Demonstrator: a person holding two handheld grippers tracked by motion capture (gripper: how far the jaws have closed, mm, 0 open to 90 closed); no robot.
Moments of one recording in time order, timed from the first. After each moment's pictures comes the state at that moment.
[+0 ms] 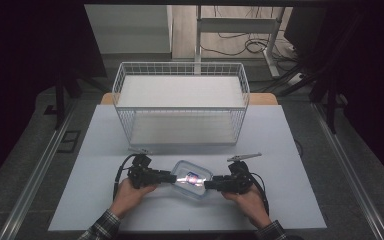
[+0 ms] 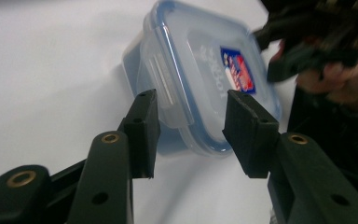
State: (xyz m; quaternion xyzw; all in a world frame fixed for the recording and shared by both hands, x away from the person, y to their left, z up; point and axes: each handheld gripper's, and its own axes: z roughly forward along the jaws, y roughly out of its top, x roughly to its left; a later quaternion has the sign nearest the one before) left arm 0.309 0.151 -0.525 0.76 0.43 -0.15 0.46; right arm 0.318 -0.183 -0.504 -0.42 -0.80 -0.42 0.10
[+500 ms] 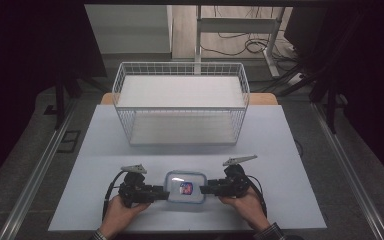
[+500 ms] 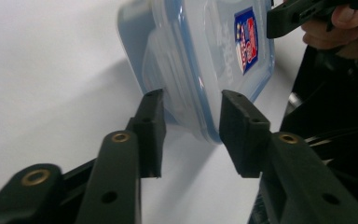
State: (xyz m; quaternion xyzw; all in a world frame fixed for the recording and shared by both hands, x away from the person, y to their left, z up) left arm 0.266 0.157 -0.522 0.79 0.40 -0.10 0.45; right arm 0.305 -0.174 -0.501 -0.37 -0.82 -0.43 0.10
